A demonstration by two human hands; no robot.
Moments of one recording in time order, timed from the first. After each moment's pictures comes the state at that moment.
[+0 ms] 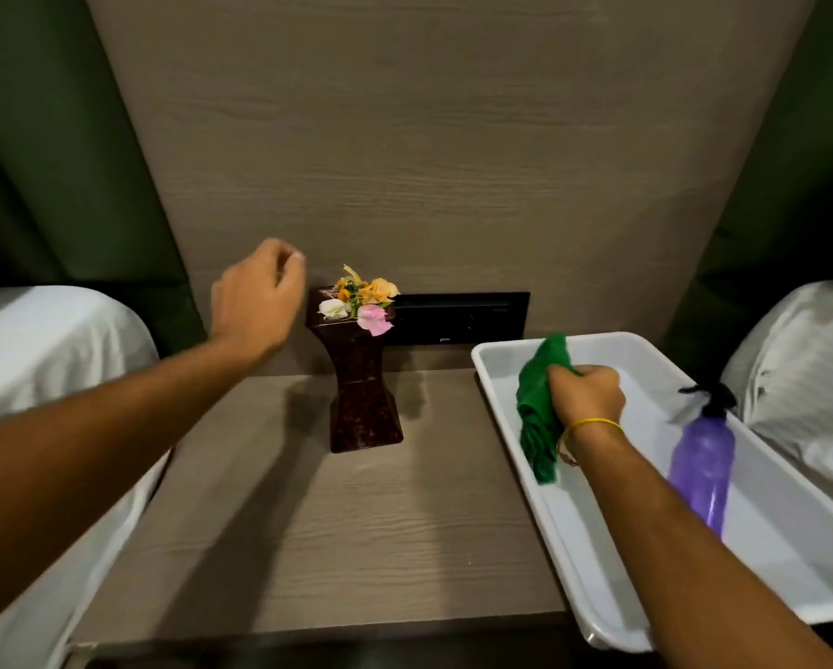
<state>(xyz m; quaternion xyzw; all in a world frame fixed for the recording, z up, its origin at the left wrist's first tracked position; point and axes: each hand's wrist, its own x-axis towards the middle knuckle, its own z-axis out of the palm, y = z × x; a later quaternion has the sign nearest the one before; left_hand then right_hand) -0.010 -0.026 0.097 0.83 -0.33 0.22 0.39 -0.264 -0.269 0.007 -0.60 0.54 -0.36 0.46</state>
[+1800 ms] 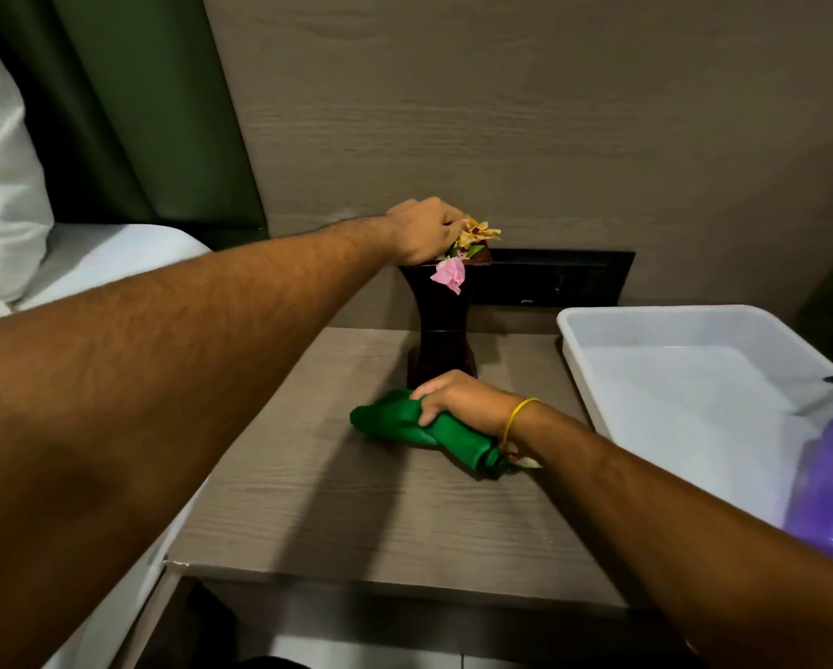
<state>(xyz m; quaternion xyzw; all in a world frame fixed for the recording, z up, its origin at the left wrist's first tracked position) 0.038 -0.113 0.109 0.85 -0.50 -0.01 0.15 -0.139 -0.141 -0.032 -0.78 0.16 0.07 0.60</state>
